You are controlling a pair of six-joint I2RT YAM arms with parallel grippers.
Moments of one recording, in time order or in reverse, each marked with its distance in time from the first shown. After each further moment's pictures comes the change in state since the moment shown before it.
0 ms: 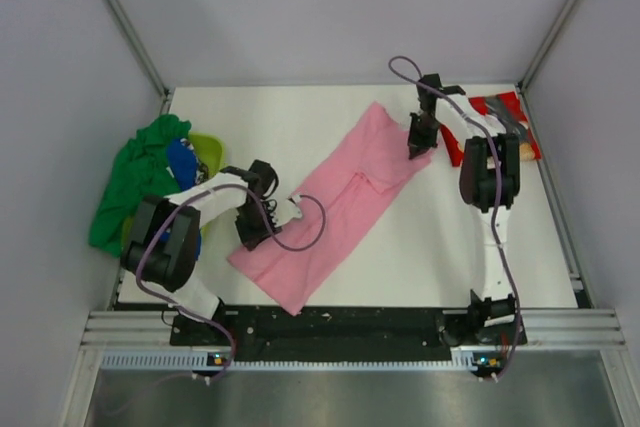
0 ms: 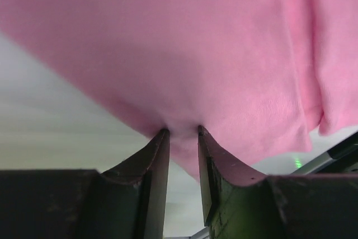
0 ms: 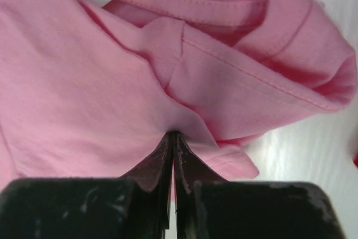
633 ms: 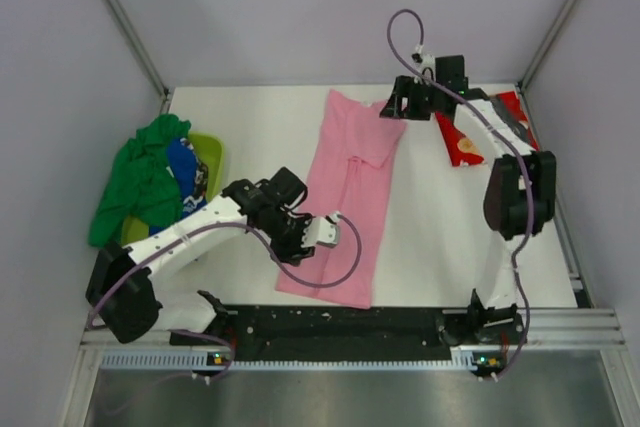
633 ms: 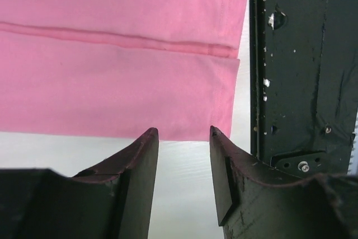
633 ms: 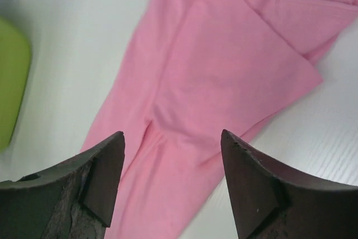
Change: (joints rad) left arm -0.431 -0.298 0.049 -0.066 0.361 0.019; right arm 0.002 -0.140 -0.026 0.475 -0.423 -0.090
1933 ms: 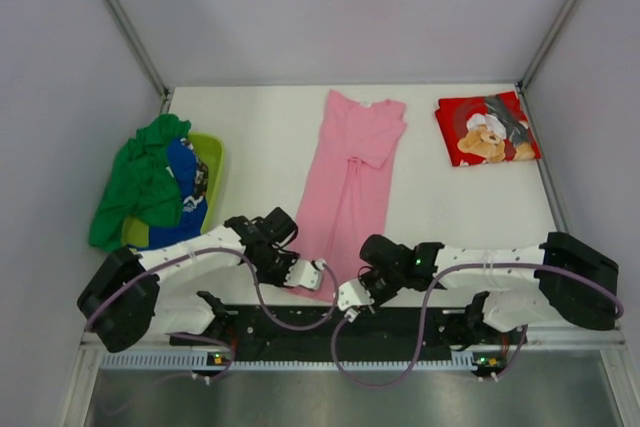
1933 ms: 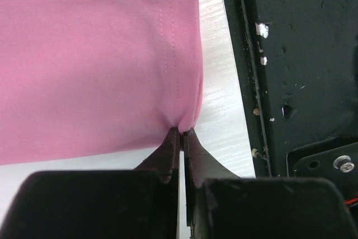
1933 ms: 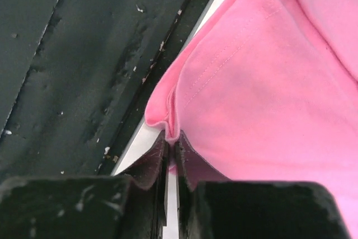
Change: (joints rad) left arm -0.028 -0.112 -0.397 0.185 -0.077 0.222; right arm 0.987 -0.837 -1.295 0.139 0.104 -1.173
